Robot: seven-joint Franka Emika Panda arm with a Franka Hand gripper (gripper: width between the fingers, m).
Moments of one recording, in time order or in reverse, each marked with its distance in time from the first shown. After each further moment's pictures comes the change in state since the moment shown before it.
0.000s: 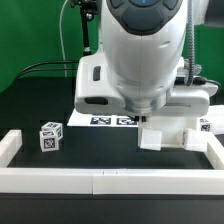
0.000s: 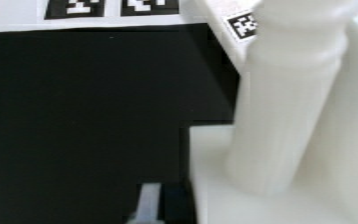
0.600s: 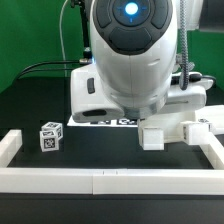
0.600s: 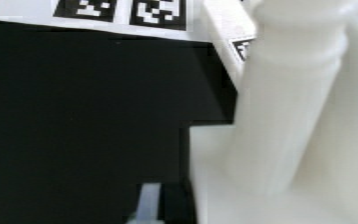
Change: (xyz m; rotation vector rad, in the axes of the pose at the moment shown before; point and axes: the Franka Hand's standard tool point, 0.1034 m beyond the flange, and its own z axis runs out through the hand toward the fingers) arm 0.002 0.003 -0.001 0.026 -0.061 -0.086
